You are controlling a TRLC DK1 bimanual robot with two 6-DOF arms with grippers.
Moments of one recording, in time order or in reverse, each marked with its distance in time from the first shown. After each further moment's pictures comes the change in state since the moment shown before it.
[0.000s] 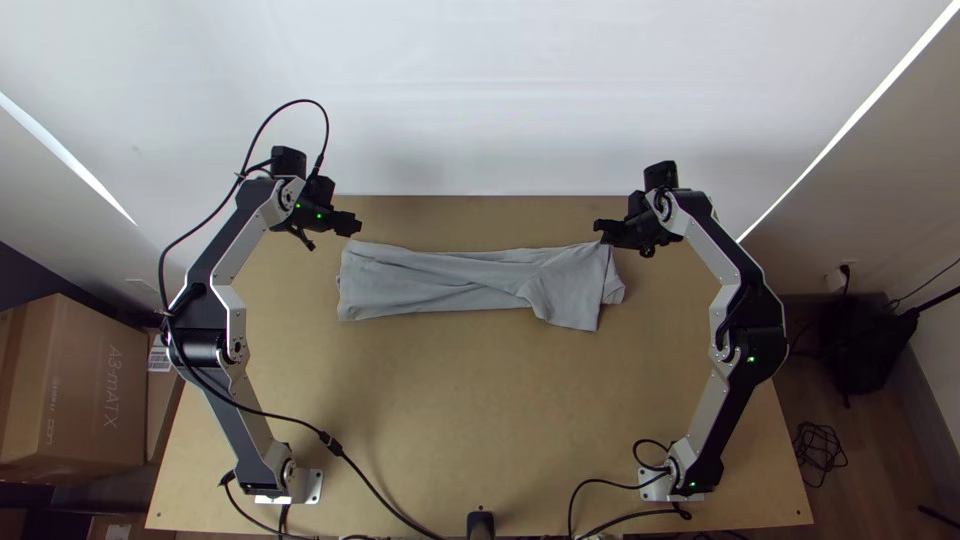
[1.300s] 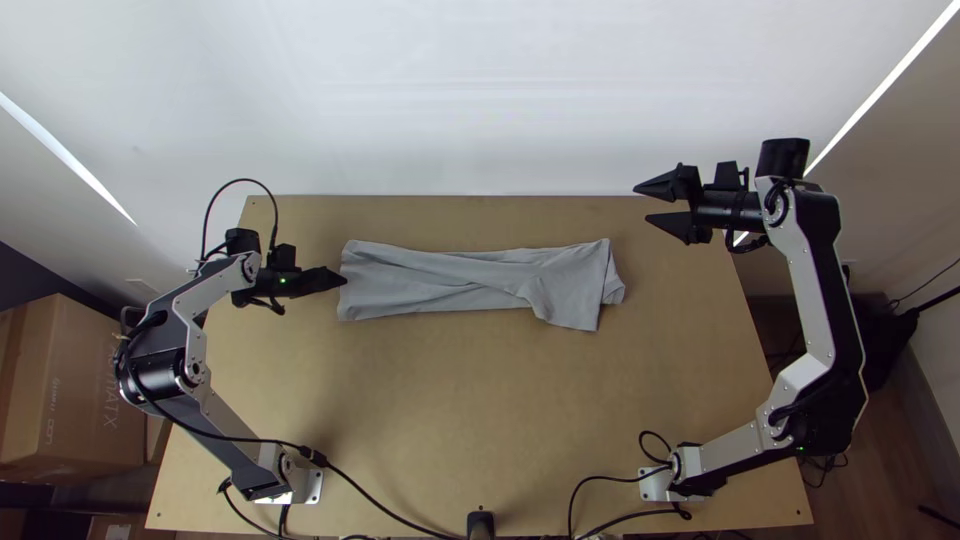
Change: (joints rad) left arm 0.250 -0.161 -0.646 0.312 0.467 -0.057; right arm -0.195 -0.422 -0.027 -0.104 -0.649 0.383
